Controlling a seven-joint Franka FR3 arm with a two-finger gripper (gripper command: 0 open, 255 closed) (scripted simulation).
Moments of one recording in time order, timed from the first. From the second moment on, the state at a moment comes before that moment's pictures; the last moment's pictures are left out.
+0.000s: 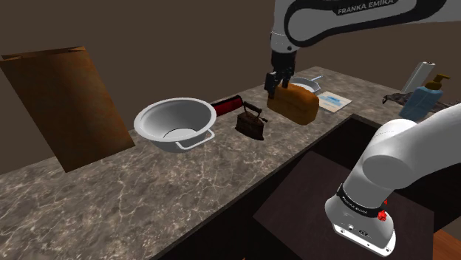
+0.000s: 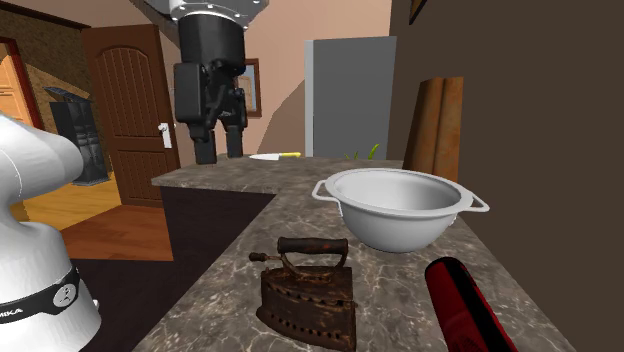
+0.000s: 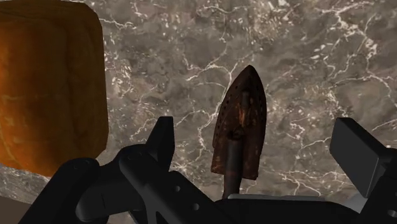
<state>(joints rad) -0.03 -0.60 0.05 -2.42 -0.11 1.85 0.04</state>
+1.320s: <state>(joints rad) -0.07 -0.17 0.03 -2.41 -0.15 2.26 0.10</state>
